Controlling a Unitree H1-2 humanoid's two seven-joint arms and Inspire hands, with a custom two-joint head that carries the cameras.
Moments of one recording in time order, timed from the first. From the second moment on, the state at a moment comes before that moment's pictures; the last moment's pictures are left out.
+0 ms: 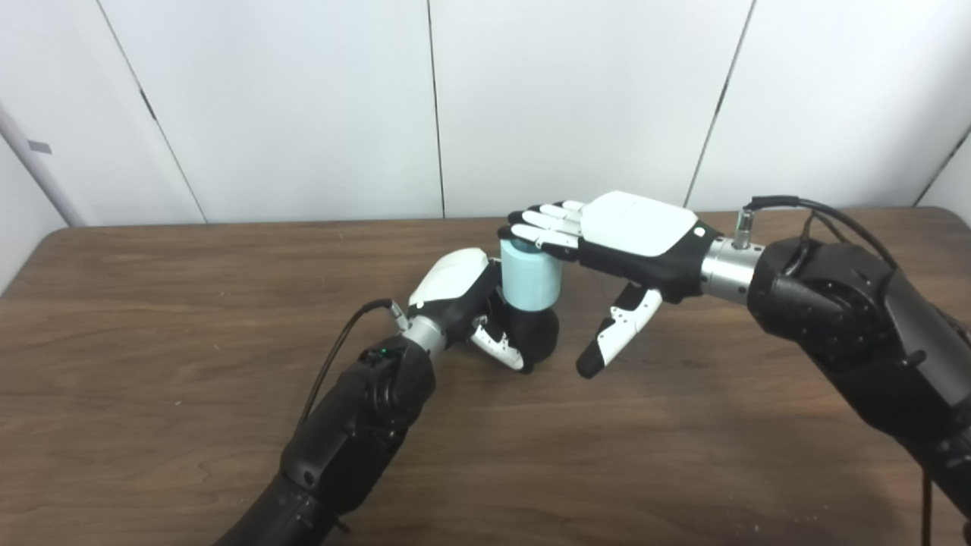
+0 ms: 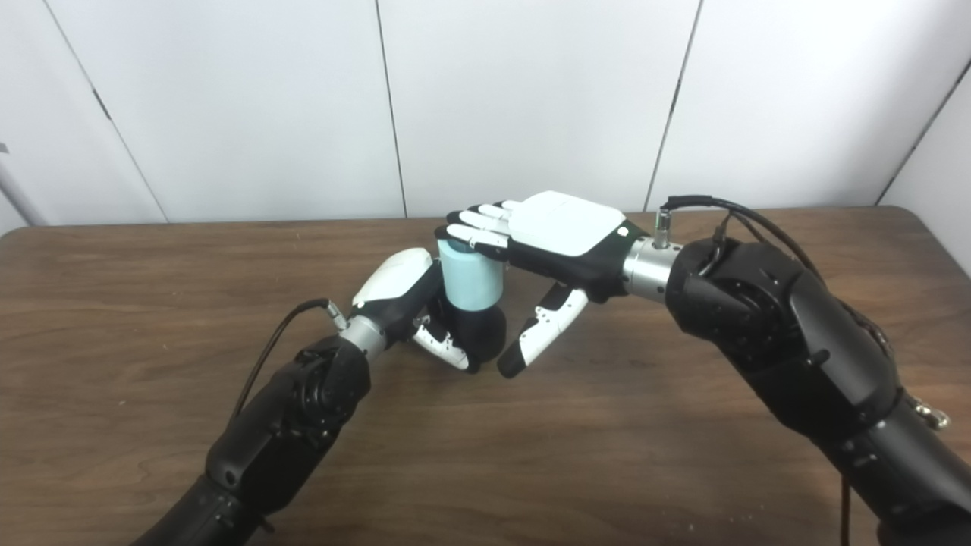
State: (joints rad) left arm -0.55 0.16 -0.47 0.24 0.67 0.23 -0.18; right arm -0.68 -0.59 0.45 -0.24 -0.53 0.03 0.69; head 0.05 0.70
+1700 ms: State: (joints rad) left arm -0.57 0.16 -0.48 0.26 0.66 0.23 -0.18; right arm -0.50 -0.42 0.18 -0.28 -0.39 0.21 0.55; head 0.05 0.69
